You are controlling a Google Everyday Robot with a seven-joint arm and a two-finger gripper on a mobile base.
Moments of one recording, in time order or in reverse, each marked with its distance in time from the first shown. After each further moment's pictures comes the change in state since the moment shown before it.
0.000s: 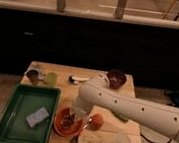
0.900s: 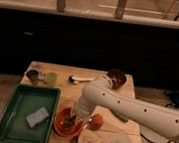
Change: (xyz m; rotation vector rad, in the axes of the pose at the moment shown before) arm 0.003 0.005 0.005 0.008 -0.055 -0.030
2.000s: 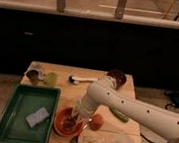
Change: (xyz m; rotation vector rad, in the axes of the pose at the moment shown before) arm 0.007 0.003 0.002 0.016 -0.051 -0.032
